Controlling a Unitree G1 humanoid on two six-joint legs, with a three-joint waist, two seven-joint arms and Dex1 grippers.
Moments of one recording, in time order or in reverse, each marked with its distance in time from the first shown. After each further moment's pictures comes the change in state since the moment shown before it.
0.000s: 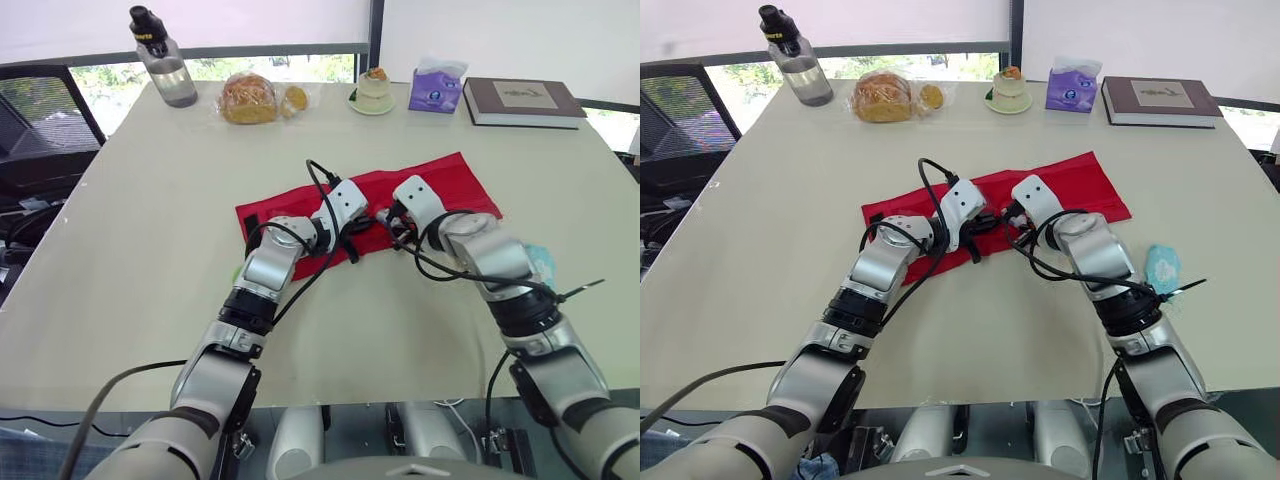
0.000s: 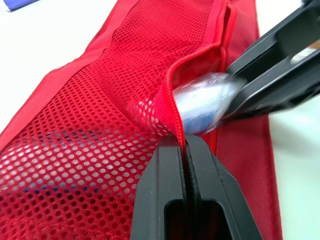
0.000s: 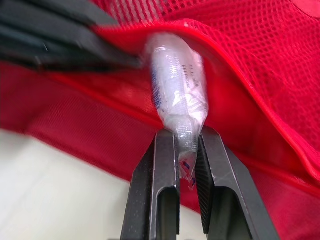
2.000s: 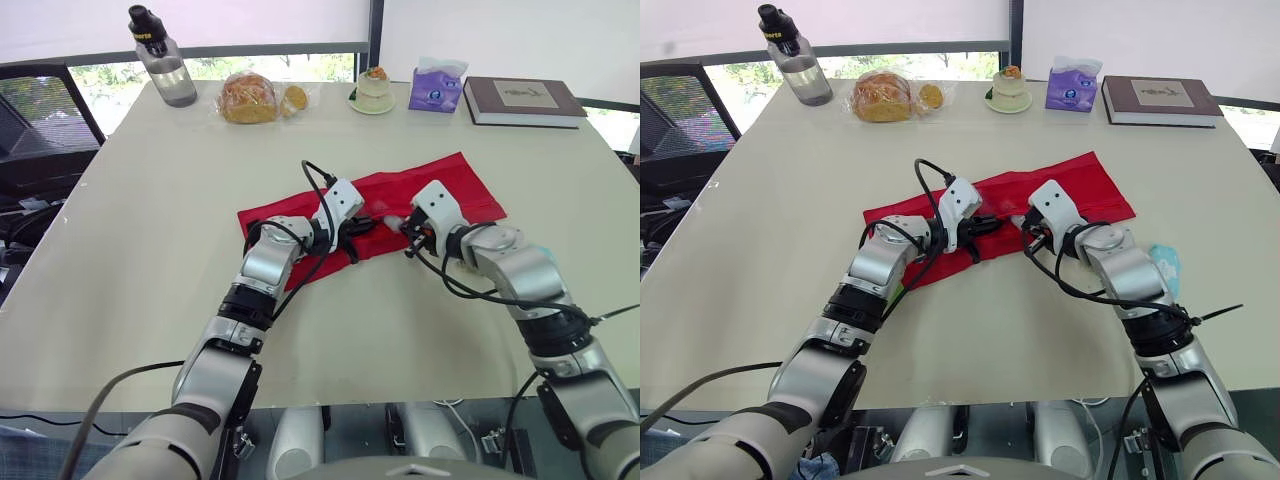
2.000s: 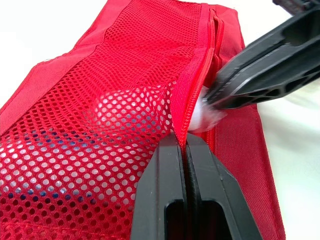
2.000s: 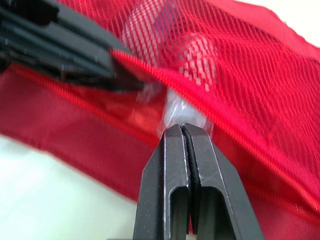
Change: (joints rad) left arm -0.024 0.009 0.036 0.082 -0.080 -0.019 -0.076; right arm 0.110 -0.124 -0.009 0.002 0.115 -0.336 0.064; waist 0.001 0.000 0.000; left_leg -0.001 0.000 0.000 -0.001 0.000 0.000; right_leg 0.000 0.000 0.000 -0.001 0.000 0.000
